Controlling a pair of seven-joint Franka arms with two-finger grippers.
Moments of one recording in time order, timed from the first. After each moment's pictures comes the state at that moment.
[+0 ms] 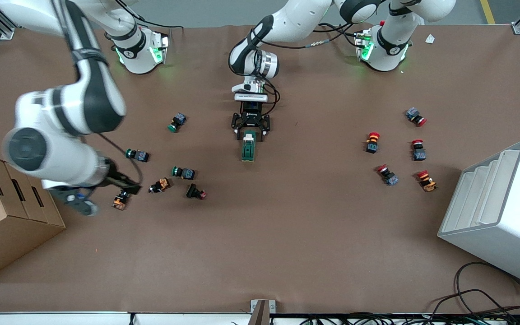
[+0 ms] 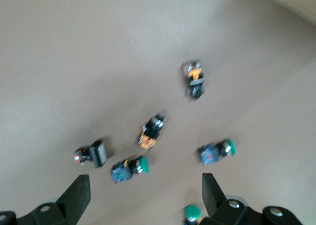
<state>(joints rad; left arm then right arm) -1.09 0.94 -0.25 -1.80 1.92 1.80 -2.68 0.22 0.41 -0.07 -1.44 0.04 1.72 0.64</state>
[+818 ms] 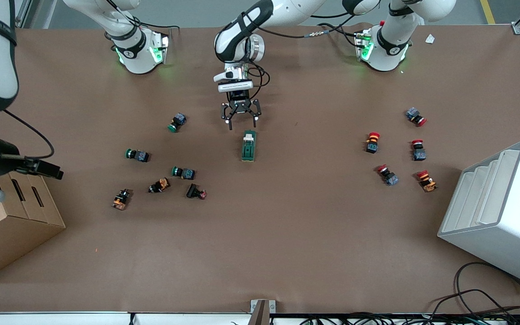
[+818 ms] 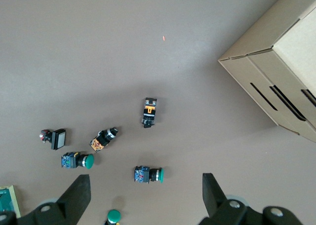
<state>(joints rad) -1.06 0.86 -0.33 -1.67 1.55 1.84 -2.35 -0.01 0.28 -0.02 -1.41 0.02 1.65 0.12</state>
